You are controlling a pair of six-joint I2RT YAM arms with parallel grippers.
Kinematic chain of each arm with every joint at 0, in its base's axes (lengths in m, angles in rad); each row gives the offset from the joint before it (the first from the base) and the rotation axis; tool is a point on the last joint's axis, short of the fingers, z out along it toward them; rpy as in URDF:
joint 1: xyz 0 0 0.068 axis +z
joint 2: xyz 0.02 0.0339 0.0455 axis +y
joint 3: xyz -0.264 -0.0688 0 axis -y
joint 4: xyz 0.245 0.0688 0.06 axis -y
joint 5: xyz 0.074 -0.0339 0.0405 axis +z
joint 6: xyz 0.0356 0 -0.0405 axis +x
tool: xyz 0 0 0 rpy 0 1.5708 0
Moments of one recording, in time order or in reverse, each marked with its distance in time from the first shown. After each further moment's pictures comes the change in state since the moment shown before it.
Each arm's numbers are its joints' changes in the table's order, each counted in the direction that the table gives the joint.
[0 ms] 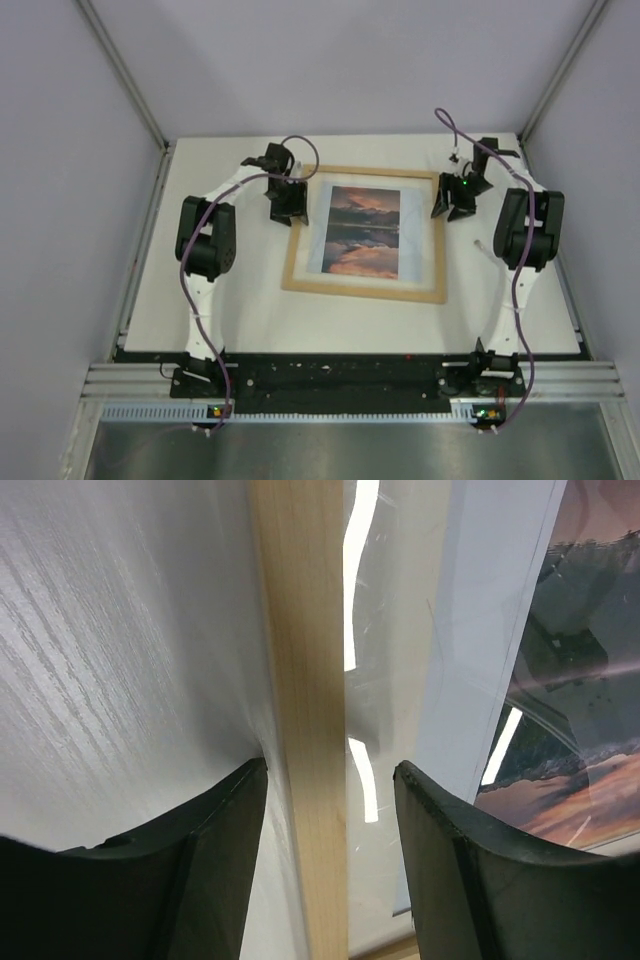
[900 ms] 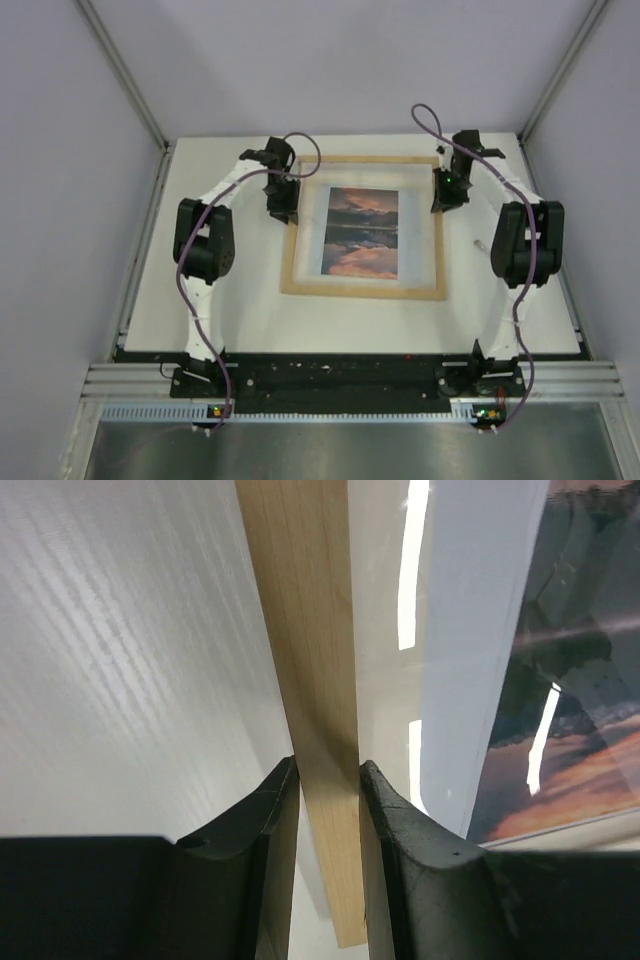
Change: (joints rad) left arm -0.019 -0.017 0.050 -0.130 0.076 0.050; right arm 0.141 -0.196 -0.172 0.136 -0.274 0.059
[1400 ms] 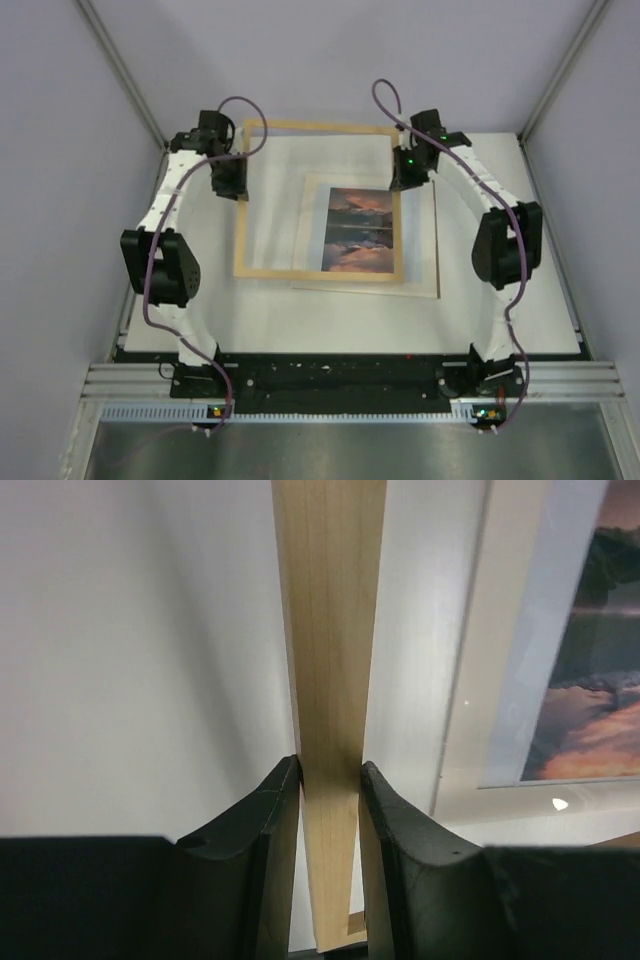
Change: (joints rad) left arm 0.166 -0.317 0.023 -0.152 0.077 0.092; right arm 0.182 -0.052 0.194 -0.039 0.018 0.097
